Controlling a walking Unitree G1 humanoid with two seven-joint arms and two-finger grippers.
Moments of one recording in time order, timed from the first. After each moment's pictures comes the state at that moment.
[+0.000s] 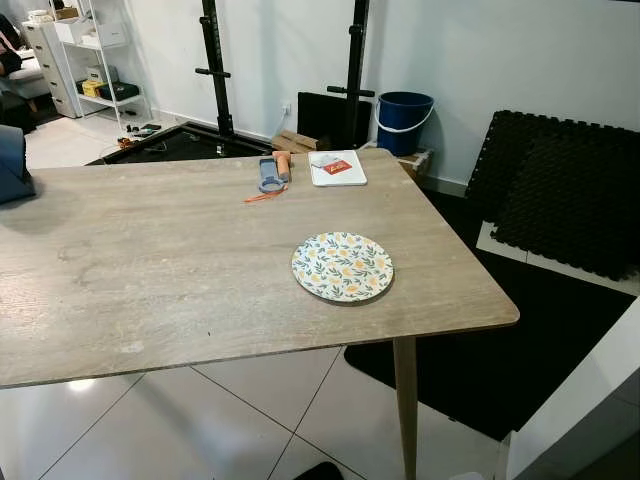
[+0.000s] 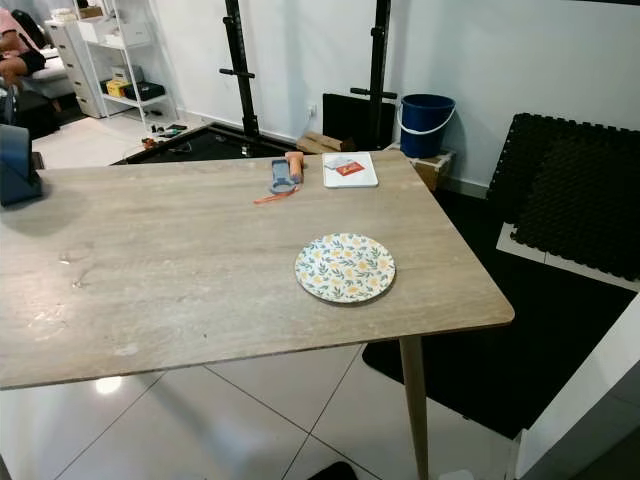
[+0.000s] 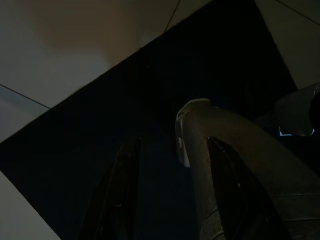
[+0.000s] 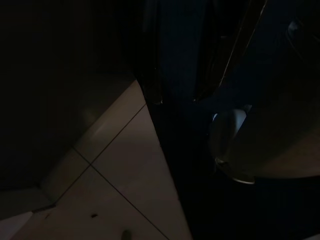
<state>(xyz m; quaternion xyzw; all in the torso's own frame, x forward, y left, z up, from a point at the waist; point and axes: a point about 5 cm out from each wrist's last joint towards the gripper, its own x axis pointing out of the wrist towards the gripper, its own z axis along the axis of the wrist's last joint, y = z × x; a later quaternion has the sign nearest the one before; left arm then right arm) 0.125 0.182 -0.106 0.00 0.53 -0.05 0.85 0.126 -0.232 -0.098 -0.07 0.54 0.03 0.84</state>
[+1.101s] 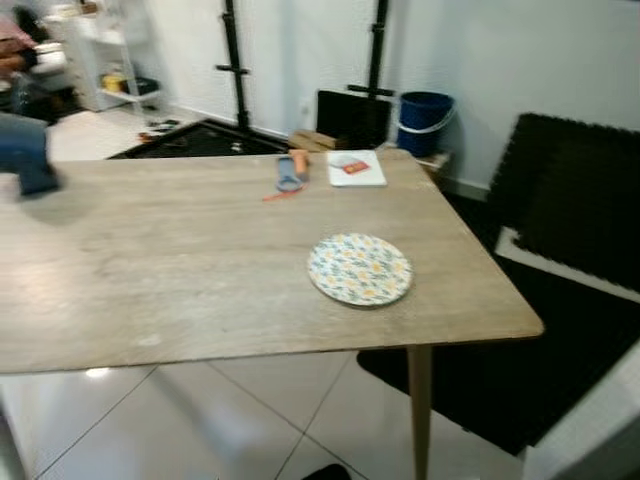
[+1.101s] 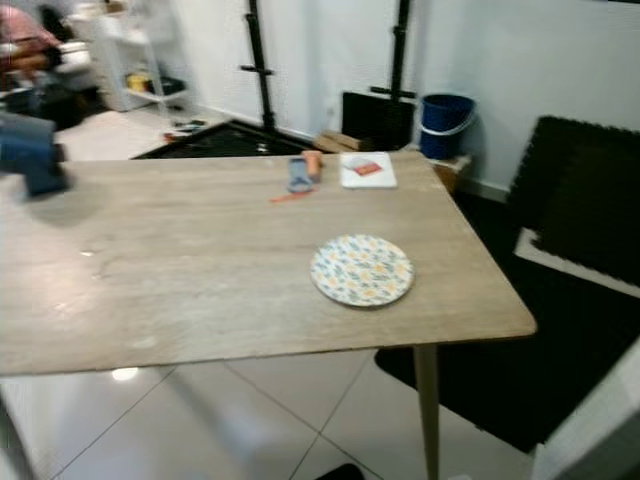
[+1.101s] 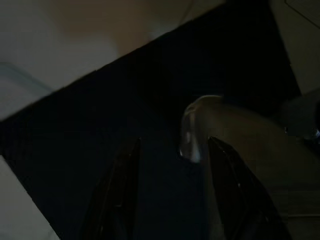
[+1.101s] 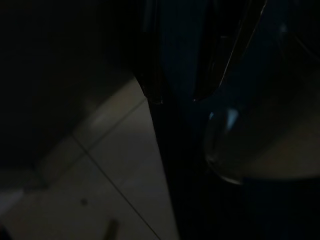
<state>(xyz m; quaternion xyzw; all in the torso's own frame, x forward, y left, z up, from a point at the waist) 0.124 0.182 -0.107 0.00 0.53 -0.04 0.85 0.128 -0.231 -0.097 -0.07 0.54 0.04 0.84</state>
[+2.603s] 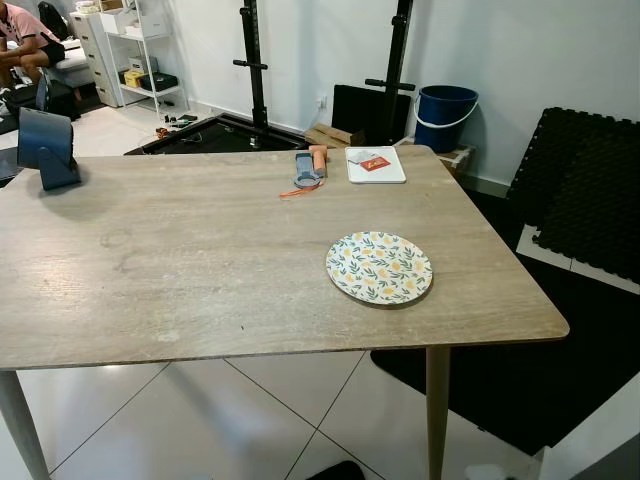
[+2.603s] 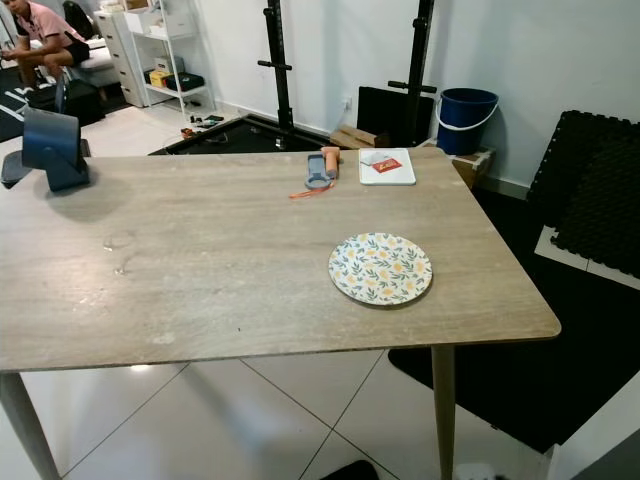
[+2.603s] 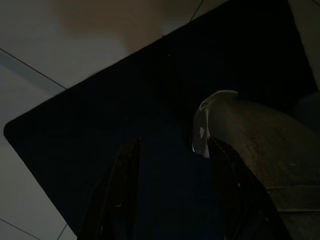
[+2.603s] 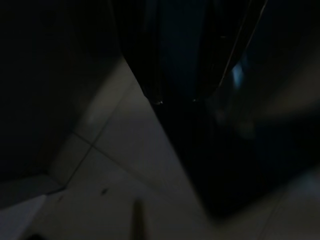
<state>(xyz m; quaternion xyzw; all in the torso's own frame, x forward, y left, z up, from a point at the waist) 0.124 0.183 -0.107 0.01 0.53 -0.04 0.85 0.148 -0.260 -0.082 0.02 0.47 -0.09 0.88</state>
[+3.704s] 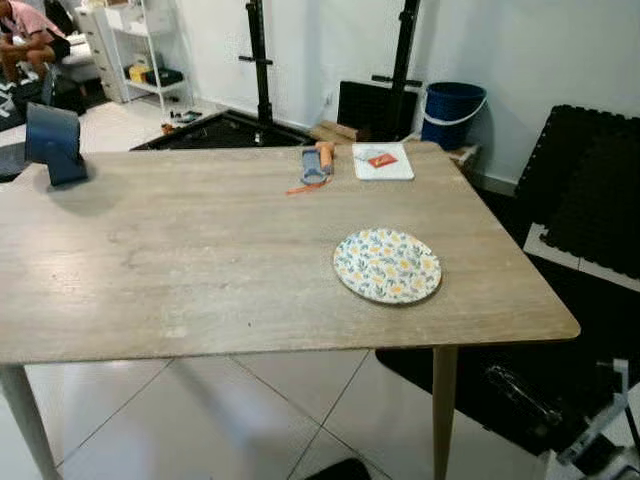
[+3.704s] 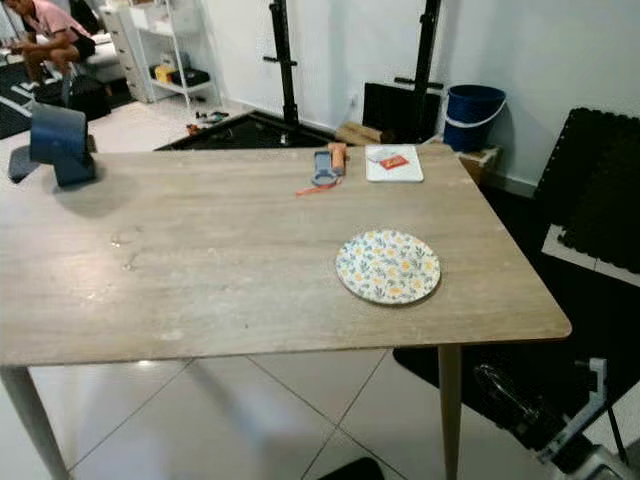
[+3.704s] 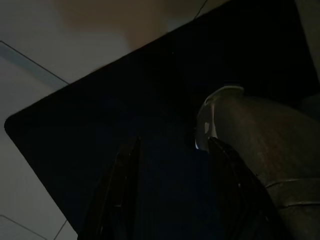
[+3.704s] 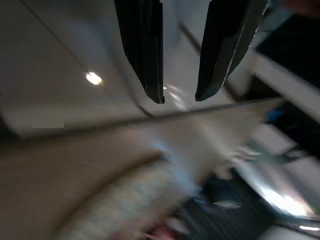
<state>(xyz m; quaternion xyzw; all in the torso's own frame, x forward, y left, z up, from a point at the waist) 0.124 0.183 -0.107 0.00 0.53 -0.04 0.85 0.216 -0.314 0.075 0.29 0.02 0.34 0.90</state>
